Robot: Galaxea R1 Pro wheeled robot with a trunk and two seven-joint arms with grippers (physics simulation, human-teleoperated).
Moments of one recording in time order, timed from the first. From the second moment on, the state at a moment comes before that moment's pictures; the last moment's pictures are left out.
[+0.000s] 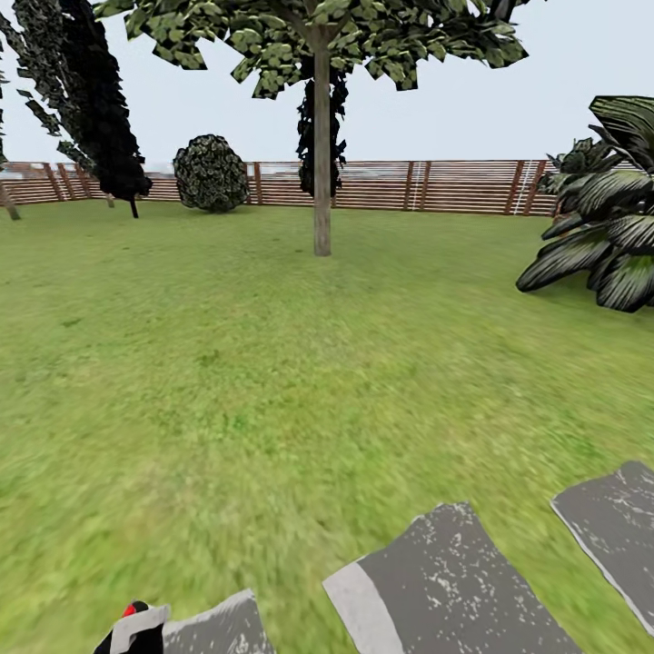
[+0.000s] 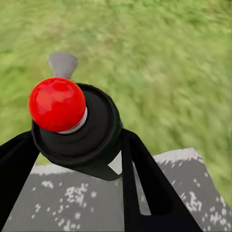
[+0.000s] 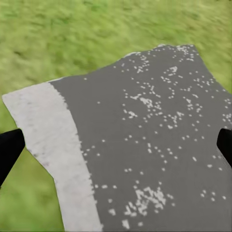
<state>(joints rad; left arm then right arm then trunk) -0.19 0.08 0.25 -0.50 0.01 -0.40 0.00 -0.17 -0.05 -0.03 -0.04 0.03 -0.94 0.01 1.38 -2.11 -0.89</state>
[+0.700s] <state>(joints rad) -0.19 0.08 0.24 -0.50 0.01 -0.40 0.00 -0.17 -0.05 -0.03 -0.04 0.03 -0.94 0.01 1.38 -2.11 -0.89</state>
